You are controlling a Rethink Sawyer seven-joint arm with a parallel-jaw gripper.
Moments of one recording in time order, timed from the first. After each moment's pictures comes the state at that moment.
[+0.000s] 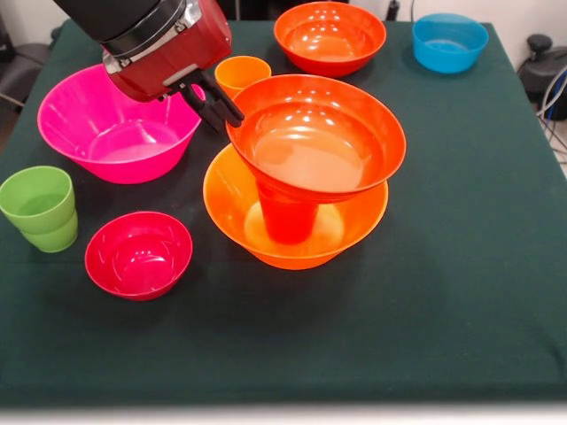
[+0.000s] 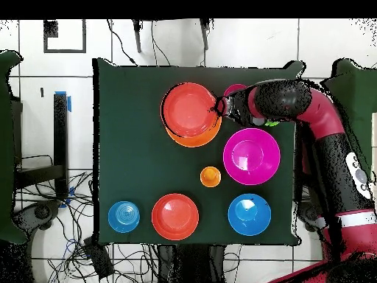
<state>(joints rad) -0.99 -0.31 1.00 1.30 -0.46 1.15 1.54</state>
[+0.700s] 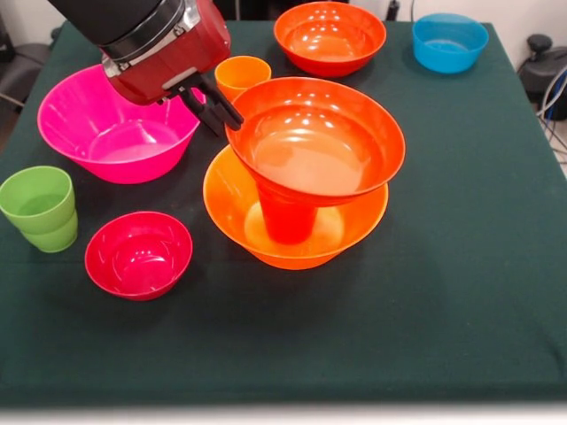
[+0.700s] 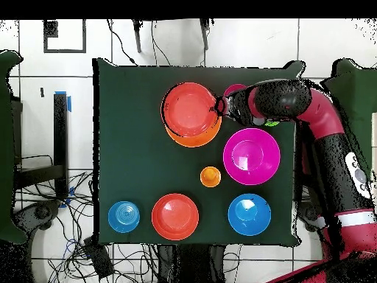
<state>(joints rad) -0.99 -0.30 1.00 1.29 -0.46 1.15 1.54</state>
